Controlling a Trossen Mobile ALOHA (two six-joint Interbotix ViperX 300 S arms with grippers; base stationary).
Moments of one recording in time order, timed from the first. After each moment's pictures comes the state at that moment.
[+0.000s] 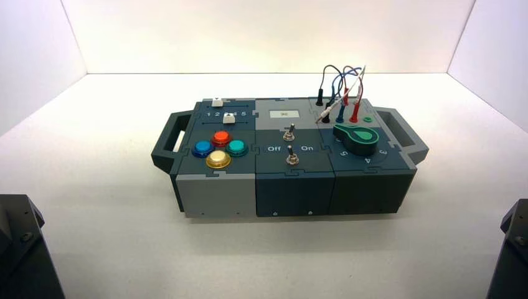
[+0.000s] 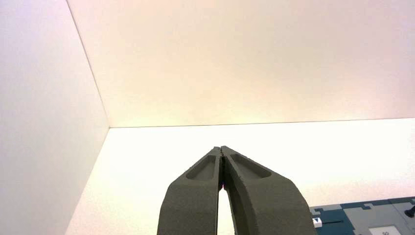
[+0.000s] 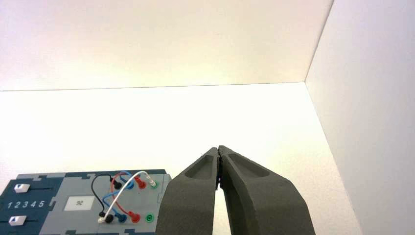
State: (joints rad) left arm -0.03 -1.18 1.16 -0.15 0.31 0.13; right arm 0.03 -1.15 1.09 -0.02 0.50 0.08
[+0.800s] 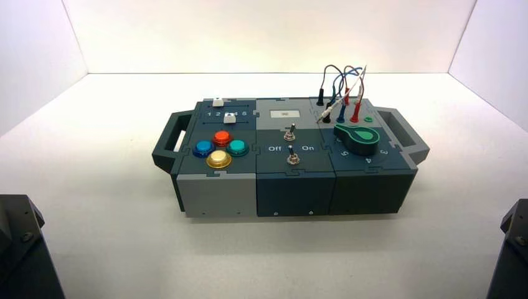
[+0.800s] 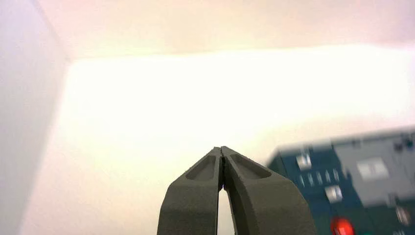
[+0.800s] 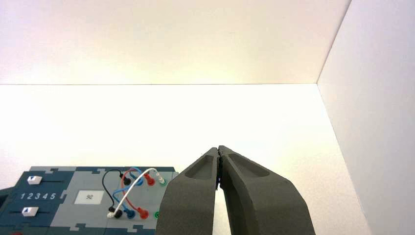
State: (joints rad) left arm -0.12 -0.88 1.12 -0.16 0.43 0.13; right arm 0.07 -1.14 1.09 -0.01 0.50 0.08
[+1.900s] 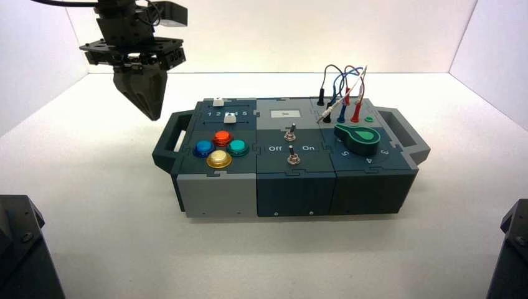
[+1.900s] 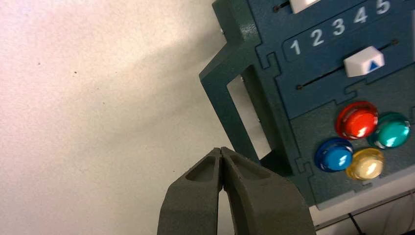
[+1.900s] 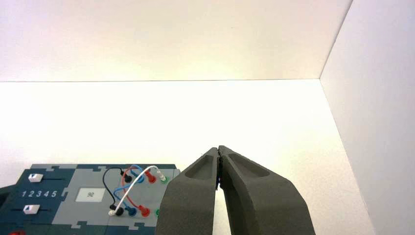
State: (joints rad) left arm -0.37 0.00 0.77 -0.12 0.83 0.14; right arm 0.07 -1.13 1.09 0.00 0.50 0.08
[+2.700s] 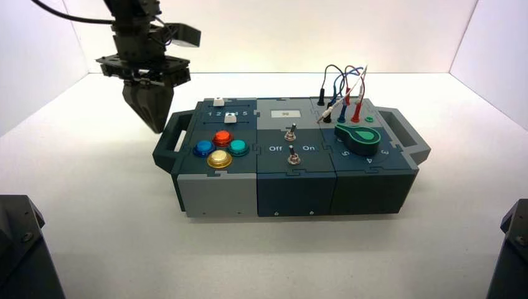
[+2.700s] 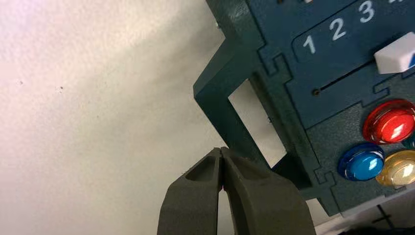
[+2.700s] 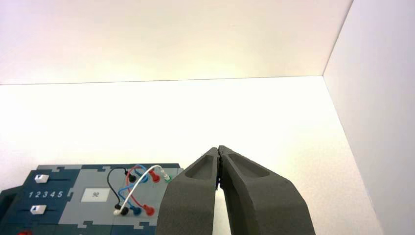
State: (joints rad) left arm -0.39 0.09 0.74 -0.11 0.83 0.21; right arm 0.07 -1.14 1.09 0.01 0.51 0.09
